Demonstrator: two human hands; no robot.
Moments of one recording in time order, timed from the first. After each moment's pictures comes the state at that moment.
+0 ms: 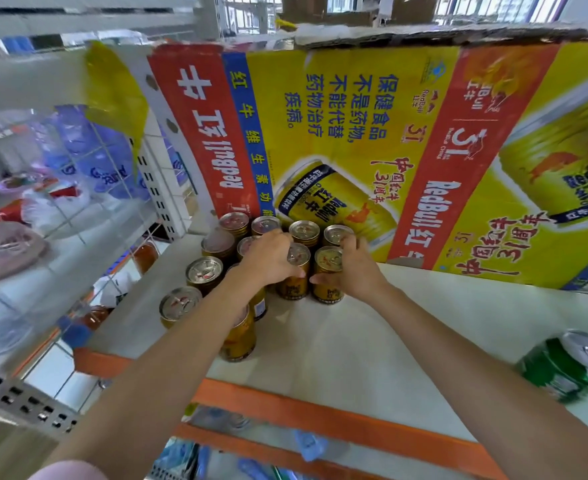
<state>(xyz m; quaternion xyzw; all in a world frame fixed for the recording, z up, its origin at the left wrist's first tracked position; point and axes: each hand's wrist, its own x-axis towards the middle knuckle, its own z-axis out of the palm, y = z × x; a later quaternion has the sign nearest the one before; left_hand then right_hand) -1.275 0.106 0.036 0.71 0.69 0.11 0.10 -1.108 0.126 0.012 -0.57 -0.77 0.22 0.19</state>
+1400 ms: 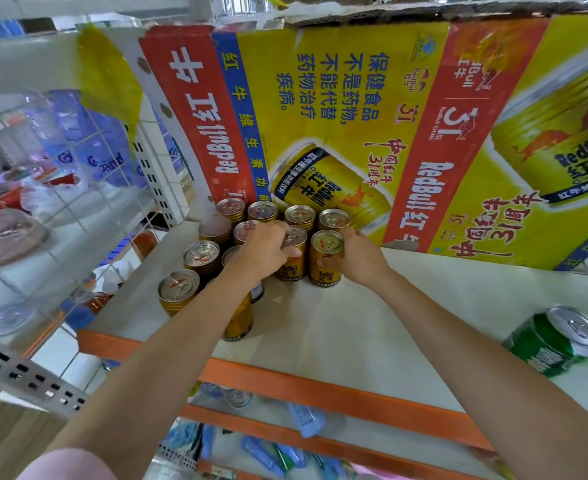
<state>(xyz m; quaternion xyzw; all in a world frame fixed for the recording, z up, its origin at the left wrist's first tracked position) -1.270 0.091 0.028 0.71 0.69 0.16 0.07 -1.095 0.118 0.018 -0.59 -0.77 0.19 0.13</state>
